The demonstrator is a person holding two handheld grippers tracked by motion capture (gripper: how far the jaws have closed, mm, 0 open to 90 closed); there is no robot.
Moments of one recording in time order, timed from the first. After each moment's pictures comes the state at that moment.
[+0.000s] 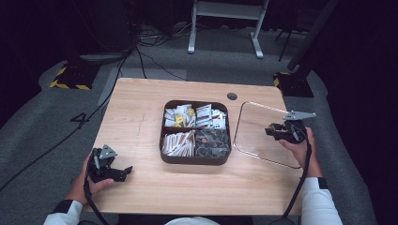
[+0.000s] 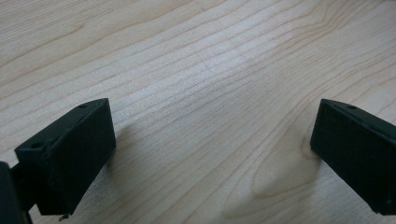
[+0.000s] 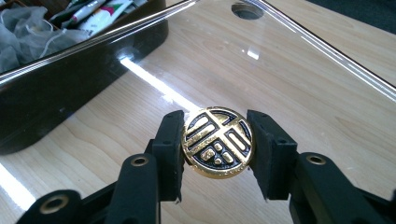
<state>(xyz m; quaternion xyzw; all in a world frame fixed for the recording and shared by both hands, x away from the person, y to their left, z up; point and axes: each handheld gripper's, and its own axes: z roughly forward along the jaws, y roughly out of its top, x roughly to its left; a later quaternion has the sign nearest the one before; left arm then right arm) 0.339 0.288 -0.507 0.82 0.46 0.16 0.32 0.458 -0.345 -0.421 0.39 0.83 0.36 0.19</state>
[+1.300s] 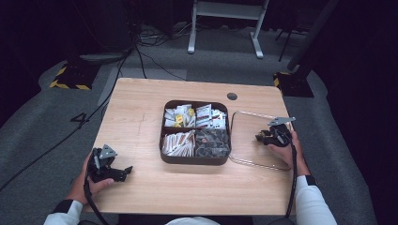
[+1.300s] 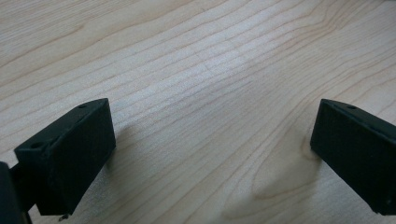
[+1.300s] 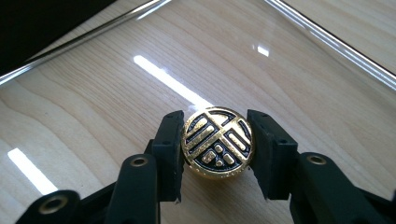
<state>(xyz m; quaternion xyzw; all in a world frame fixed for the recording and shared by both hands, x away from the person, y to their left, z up) 0.340 0.288 -0.507 0.82 0.46 0.16 0.32 0.483 -0.325 -0.479 0.38 0.85 0.31 0.17</state>
